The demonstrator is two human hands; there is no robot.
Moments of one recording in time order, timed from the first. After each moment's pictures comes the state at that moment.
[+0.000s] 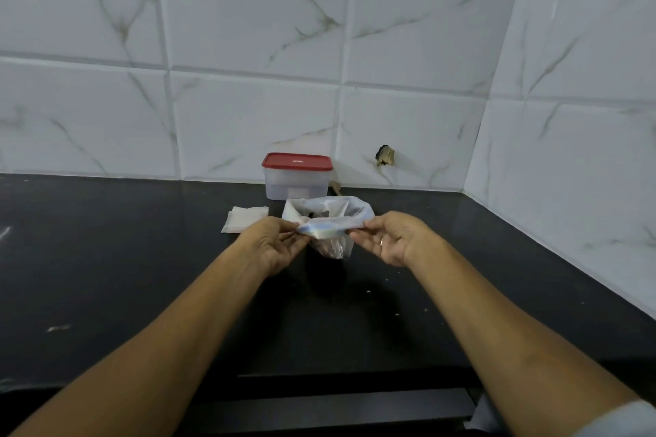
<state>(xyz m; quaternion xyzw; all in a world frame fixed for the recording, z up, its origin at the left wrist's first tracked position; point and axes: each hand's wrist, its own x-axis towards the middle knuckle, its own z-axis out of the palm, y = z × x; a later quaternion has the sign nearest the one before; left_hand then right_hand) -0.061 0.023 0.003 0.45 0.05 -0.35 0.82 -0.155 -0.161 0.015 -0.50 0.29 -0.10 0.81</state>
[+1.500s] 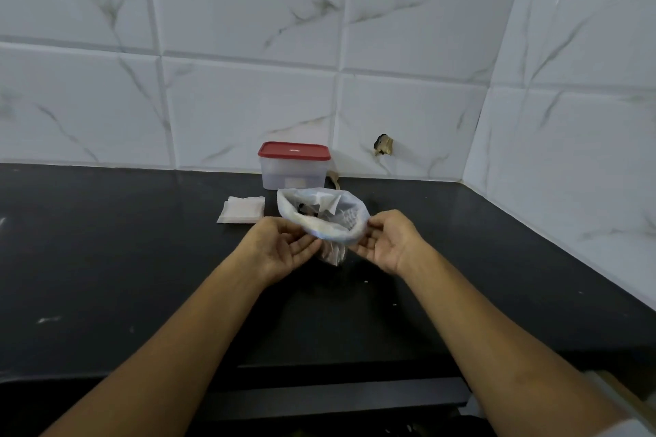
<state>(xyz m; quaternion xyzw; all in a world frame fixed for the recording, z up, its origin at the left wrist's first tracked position) -0.077 0.027 -0.015 0.43 0.00 -0.40 0.81 -0.161 -0.150 -0.008 -0.48 0.30 -0.15 0.81</state>
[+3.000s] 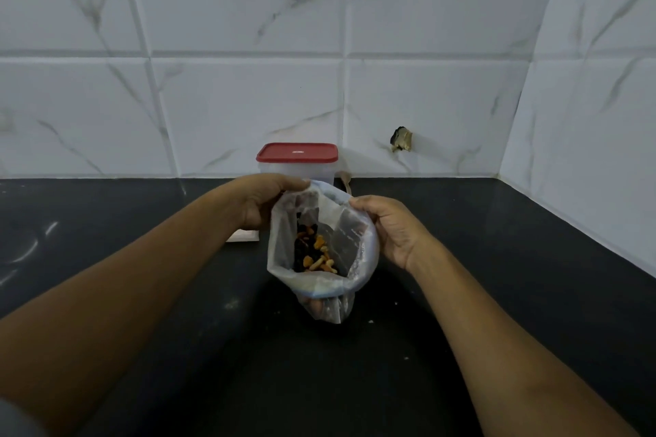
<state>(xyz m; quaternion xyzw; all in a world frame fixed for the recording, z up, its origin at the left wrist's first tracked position) 0.030 -0.024 0.036 0.72 -0.11 -0.33 0.60 -0.089 -0.210 -0.022 -0.57 0.11 -0.12 0.80</state>
